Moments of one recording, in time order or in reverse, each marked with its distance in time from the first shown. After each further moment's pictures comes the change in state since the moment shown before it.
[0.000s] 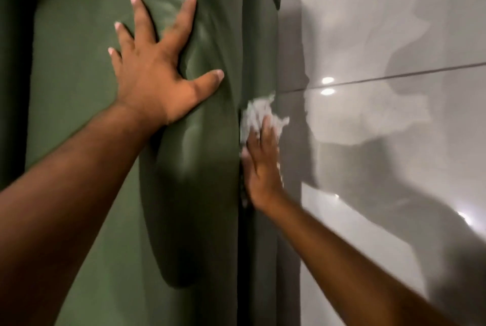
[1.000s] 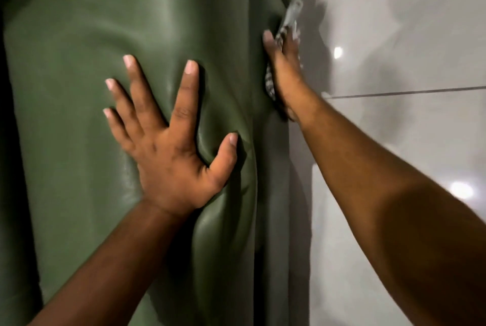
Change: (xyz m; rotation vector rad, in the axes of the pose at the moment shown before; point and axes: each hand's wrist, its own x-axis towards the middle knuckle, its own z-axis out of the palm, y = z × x) left_hand 0.013 0.001 0.036 0.002 0.174 0.006; right_hand 0.255 -0.006 -0.031 0.397 0.057 0.513
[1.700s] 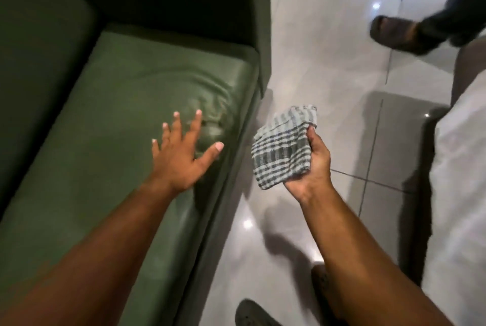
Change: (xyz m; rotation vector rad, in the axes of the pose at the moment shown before) left_hand -0.080 -0.014 -0.169 -0.432 -0.370 -0.354; right_hand -0.326 -0.226 -0.082 0.667 -0.173 0.346
